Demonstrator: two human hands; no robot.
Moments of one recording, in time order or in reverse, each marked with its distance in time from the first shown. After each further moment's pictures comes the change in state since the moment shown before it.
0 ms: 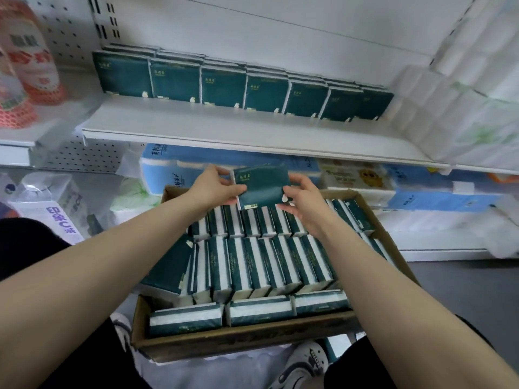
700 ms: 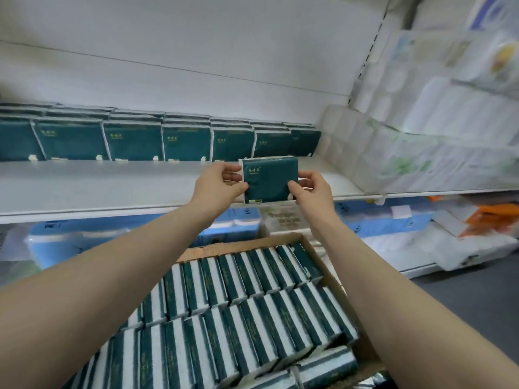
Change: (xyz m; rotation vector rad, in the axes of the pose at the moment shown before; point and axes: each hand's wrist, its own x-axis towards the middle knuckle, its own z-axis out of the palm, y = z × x) left_hand 0.084 0.120 0.124 0.039 0.036 0.403; right_hand 0.059 -0.077 -0.140 -0.212 0.398 -0.339
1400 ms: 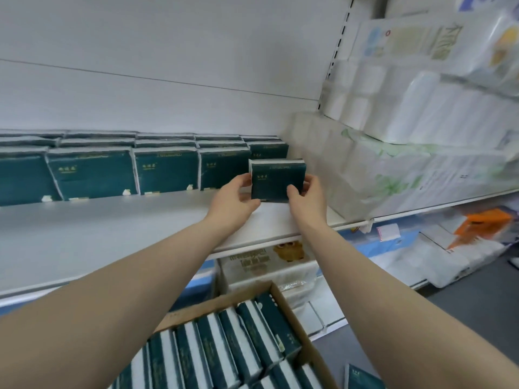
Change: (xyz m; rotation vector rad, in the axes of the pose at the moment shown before) left_hand 0.124 -0.011 0.140 0.029 -0.177 0.104; right_hand 0.152 0.067 -0.036 -0.131 0.236 0.022
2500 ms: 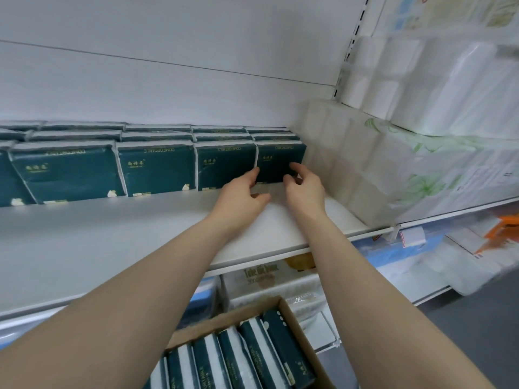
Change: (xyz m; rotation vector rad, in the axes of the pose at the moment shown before) left_hand 0.046 -0.028 0.015 0.141 -0.036 0.030; right_hand 0.043 0.010 0.035 -0.062 -0.088 -0.092
